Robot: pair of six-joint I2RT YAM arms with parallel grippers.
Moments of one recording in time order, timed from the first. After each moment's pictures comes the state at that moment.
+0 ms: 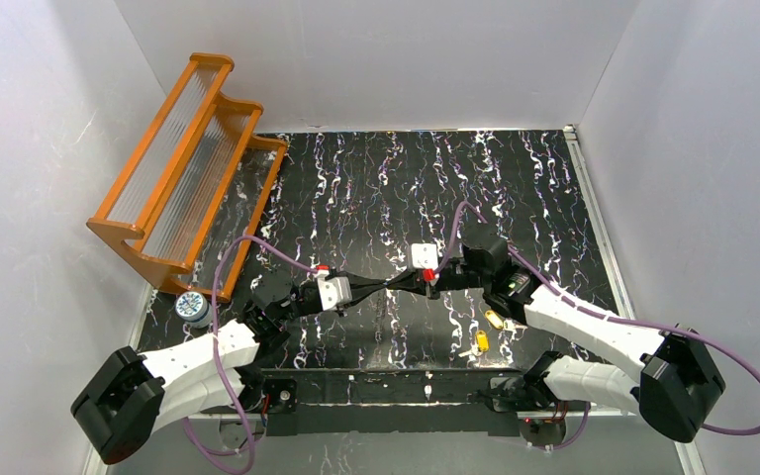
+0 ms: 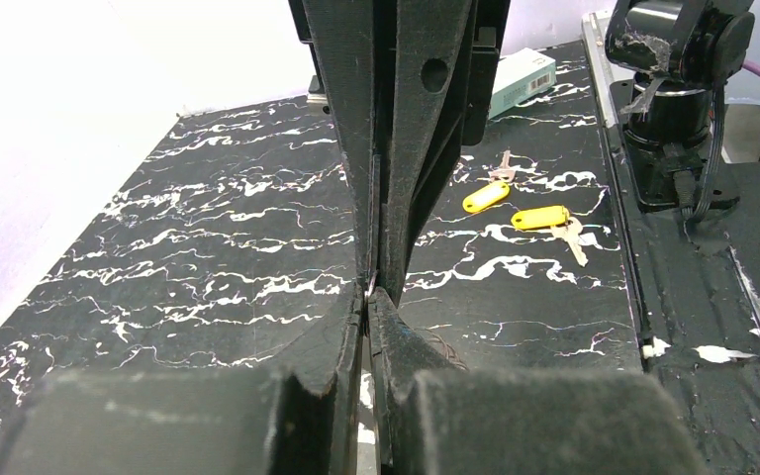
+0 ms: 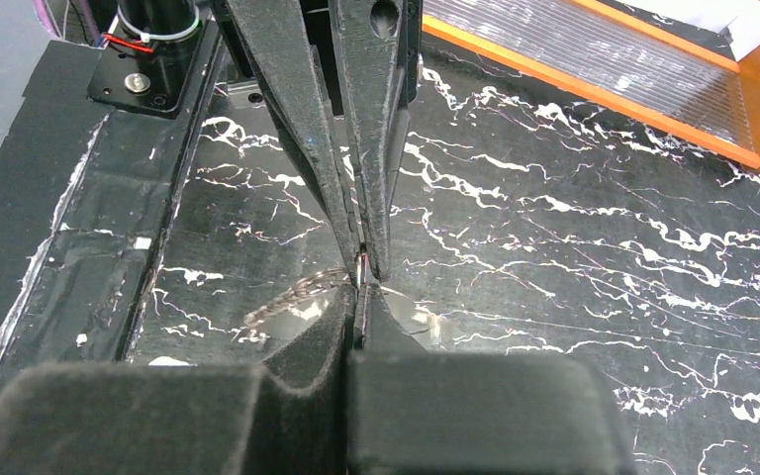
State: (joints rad) left arm -0.77 0.96 0.26 0.80 0.61 0.26; right arm 0.82 1.09 0.64 0.17 -0.77 -0.47
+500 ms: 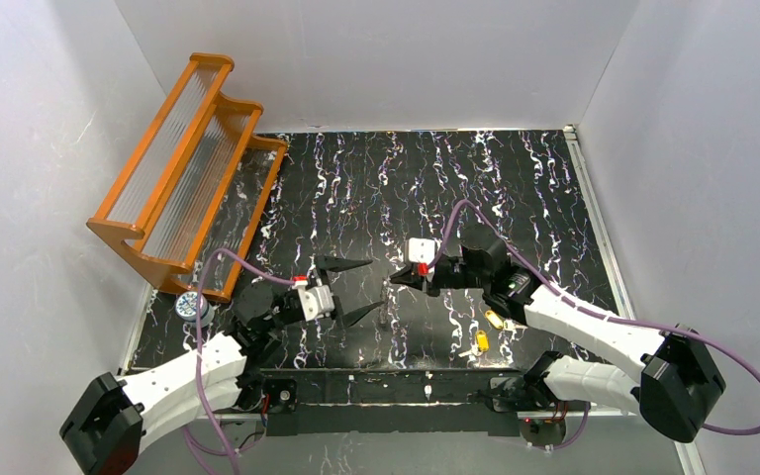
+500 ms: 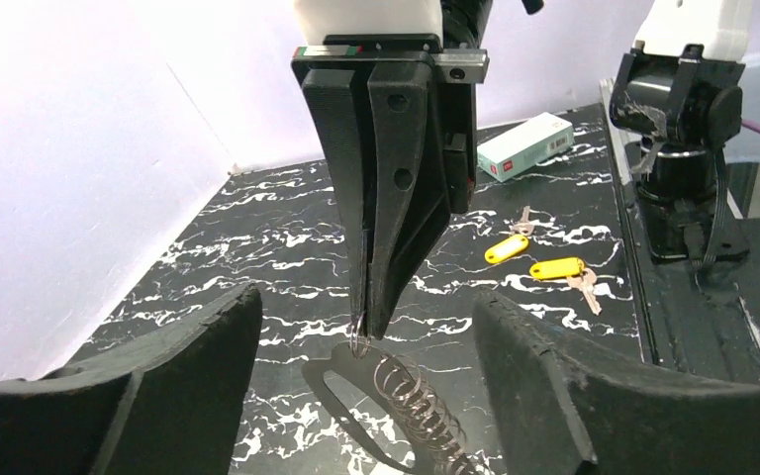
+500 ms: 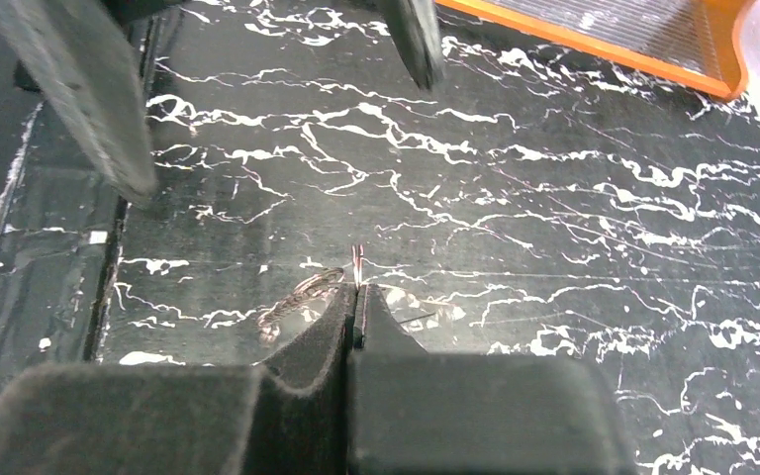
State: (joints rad) left arm -0.77 0.81 0.22 0.82 0.56 0.24; right arm 0.82 1.09 0.64 0.14 -0.66 -0.45
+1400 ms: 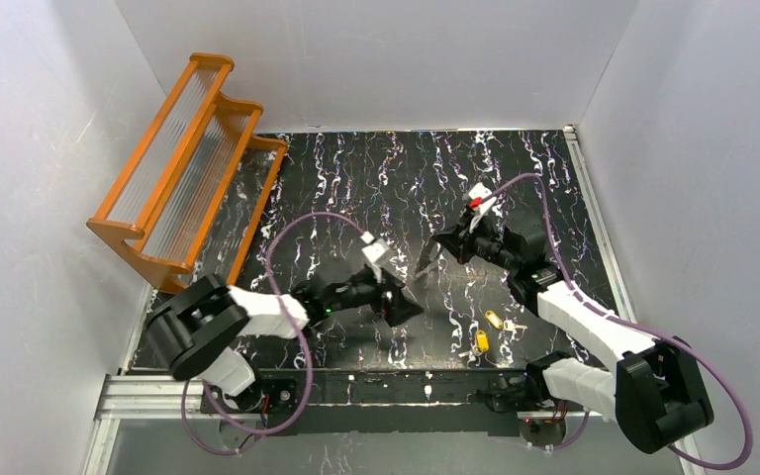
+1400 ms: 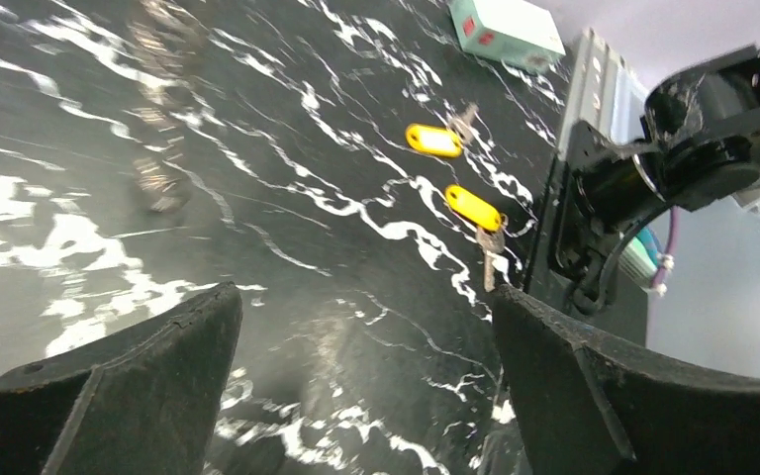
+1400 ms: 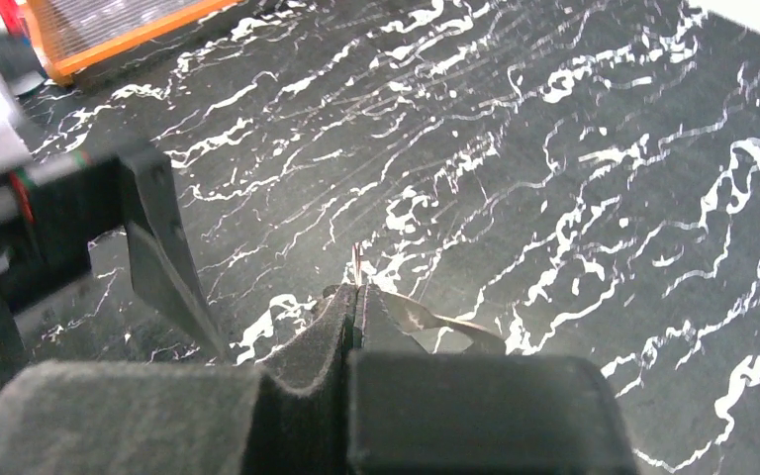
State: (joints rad) left arm -0.85 1.42 0.39 0.84 0.37 -0.38; right arm 0.44 1.09 0.53 0.36 -0.52 0.00
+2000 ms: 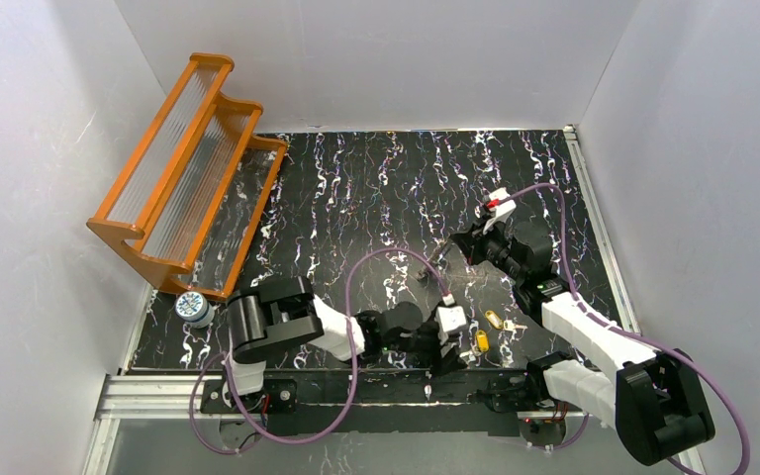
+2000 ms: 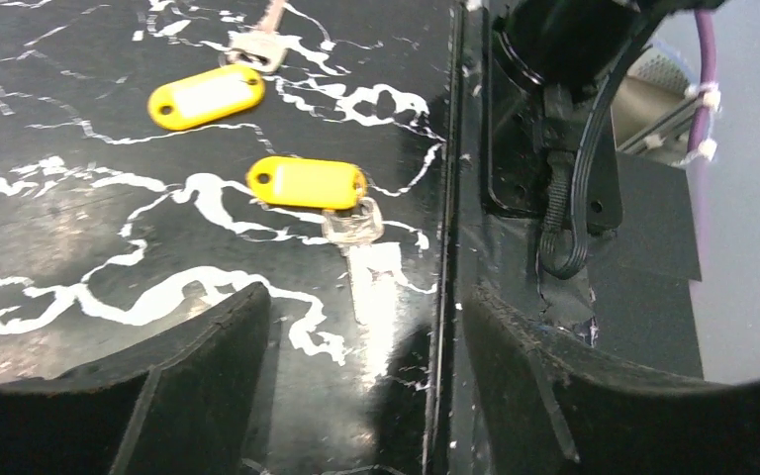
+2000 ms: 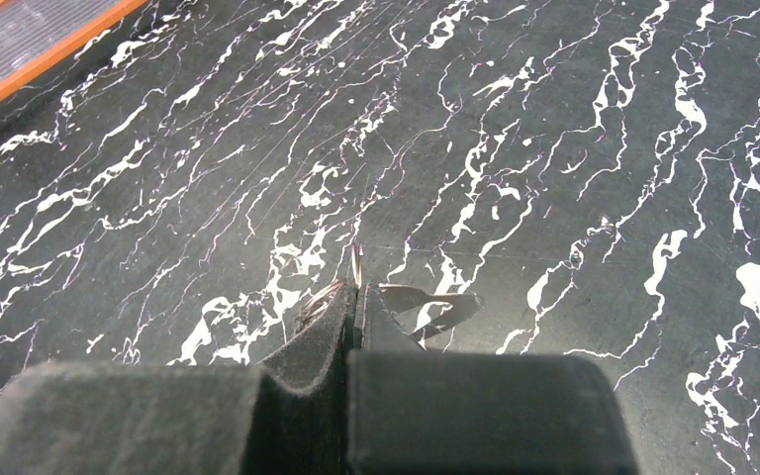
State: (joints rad) left arm -1.26 1.86 0.67 0.86 0.25 -0.13; right arm 0.39 1.03 0.43 0.39 -0.32 0.11
